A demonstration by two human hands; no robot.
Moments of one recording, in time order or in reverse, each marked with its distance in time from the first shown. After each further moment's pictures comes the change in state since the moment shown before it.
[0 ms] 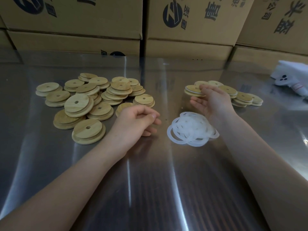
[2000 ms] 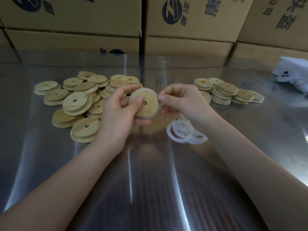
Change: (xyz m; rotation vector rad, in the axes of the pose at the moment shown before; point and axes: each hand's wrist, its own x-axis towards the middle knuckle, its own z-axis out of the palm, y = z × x) left_hand 0.001 0.003 -0.007 -0.336 0.183 0.189; right_hand -0.045 0.012 0.034 -0.546 -0.617 -0.312
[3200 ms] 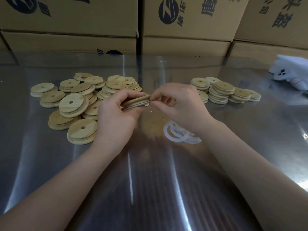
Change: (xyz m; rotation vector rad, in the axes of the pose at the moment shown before) left_hand -0.004 0.002 0.002 0.454 0.006 0.366; right_hand -0.007 -0.005 0.002 -0.697 0.087 -0.668
